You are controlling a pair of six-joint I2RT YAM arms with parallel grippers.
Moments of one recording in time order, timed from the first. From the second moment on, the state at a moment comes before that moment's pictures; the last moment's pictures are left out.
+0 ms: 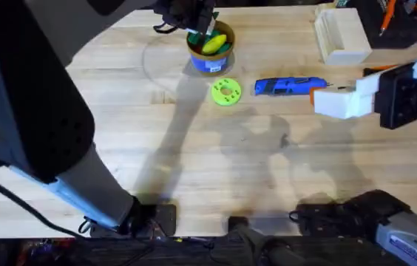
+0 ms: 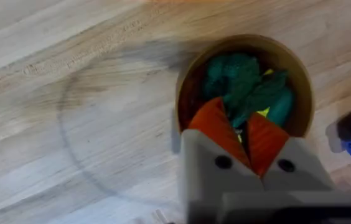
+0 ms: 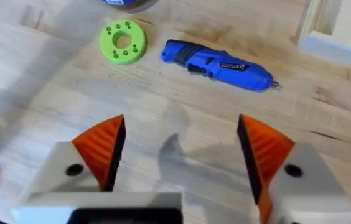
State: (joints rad) left arm -0.32 1.87 1.57 -0.65 0.05 0.04; right arm 0.30 0.80 1.08 -1.10 -0.03 0.02
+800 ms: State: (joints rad) left arm -0.32 1.86 1.57 -0.63 0.05 0.04; right arm 0.30 0.80 1.08 -1.10 -0.03 0.02
